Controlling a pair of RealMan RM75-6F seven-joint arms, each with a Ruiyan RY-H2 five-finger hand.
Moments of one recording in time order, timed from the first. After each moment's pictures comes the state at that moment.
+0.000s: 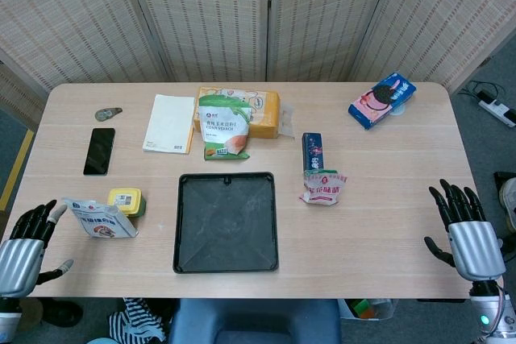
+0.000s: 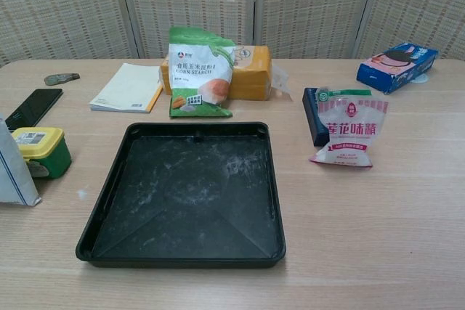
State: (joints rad) left arm -0.08 -1.12 0.00 -1.61 1.55 1.49 0.09; right arm 0.07 -1.16 0.05 -1.61 -1.56 1.52 -0.14
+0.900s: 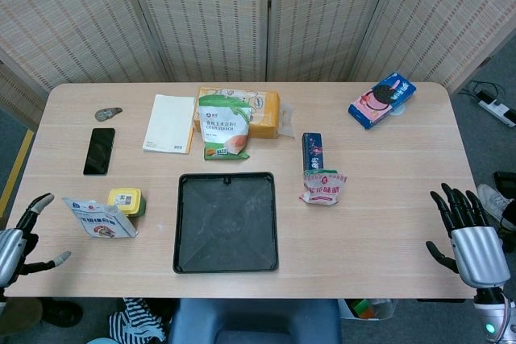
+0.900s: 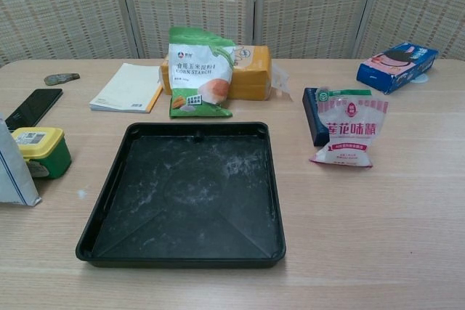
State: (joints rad) left arm -0.13 -1.13 0.00 -1.34 1.60 1.46 -0.67; right arm 0.05 -1.15 0.03 -1.60 -1.62 1.57 -0.12
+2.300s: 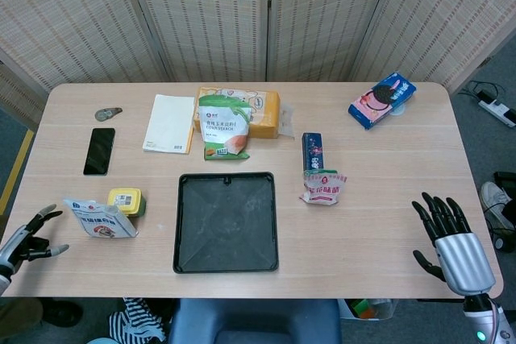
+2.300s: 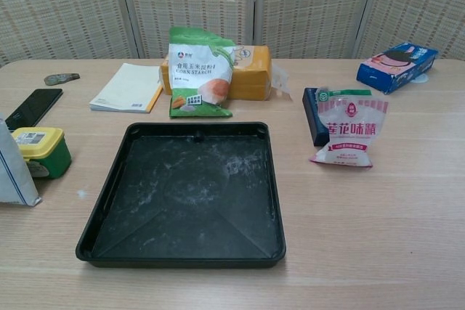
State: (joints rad) left arm -0.27 -1.57 0.23 -0.29 1.71 1.06 -2.04; right arm 0.05 -1.15 -0.02 -1.61 -1.70 1.57 -0.14
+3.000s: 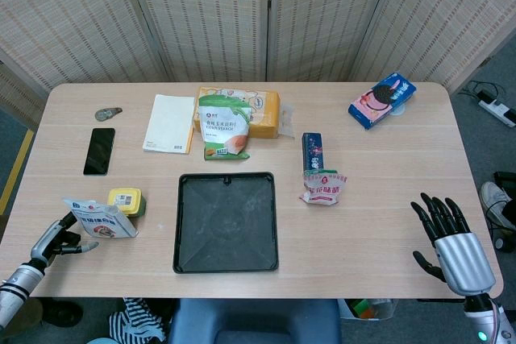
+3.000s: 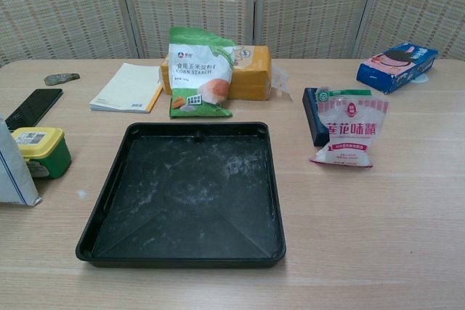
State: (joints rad) left arm -0.32 -1.64 0.22 -0.36 1.70 1.09 -1.95; right arm 0.05 -1.14 -0.02 -1.61 -1.71 1.56 -0.13
